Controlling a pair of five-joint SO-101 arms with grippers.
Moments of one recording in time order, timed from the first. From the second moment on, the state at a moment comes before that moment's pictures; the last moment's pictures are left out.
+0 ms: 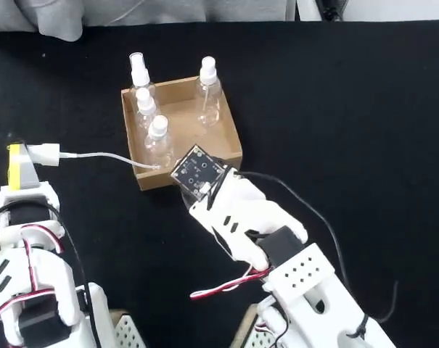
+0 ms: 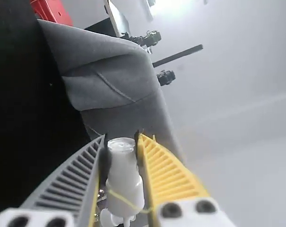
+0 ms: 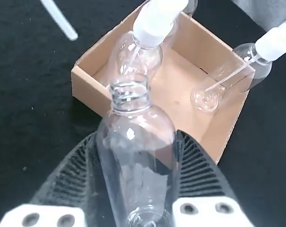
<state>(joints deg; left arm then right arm) -25.5 -104.4 66.0 45.7 63.0 -33.1 -57.7 66.0 37.6 24.9</state>
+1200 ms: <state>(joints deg) -23.1 -104.4 71.3 45.5 63.0 -36.3 -57.7 66.8 37.6 33.4</state>
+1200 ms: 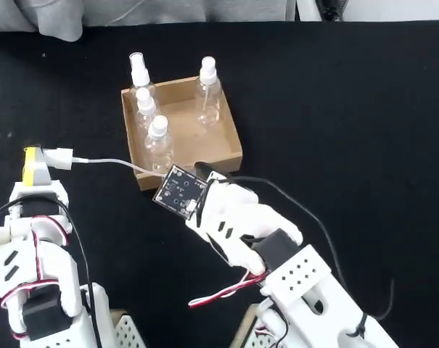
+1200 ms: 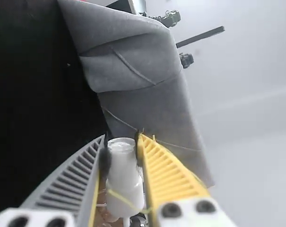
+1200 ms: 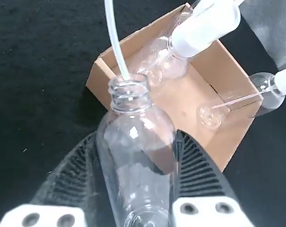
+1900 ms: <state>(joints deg) -16.6 -104.4 74.1 45.5 62.0 -37.0 -57.7 67.7 37.6 33.6</state>
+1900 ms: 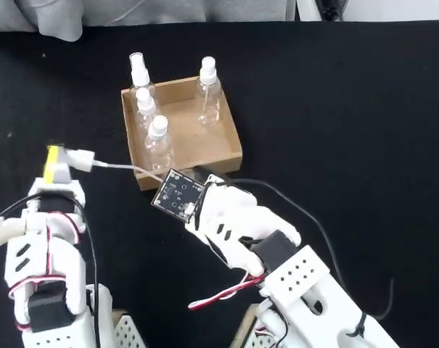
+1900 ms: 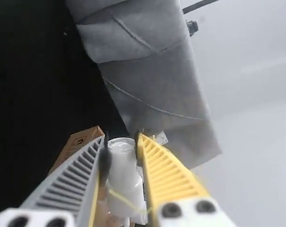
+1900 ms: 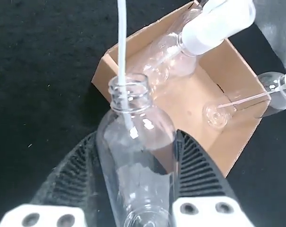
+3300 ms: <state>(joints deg) -0.2 -103.8 76.6 45.5 57.3 -37.0 -57.7 67.7 37.6 31.8</state>
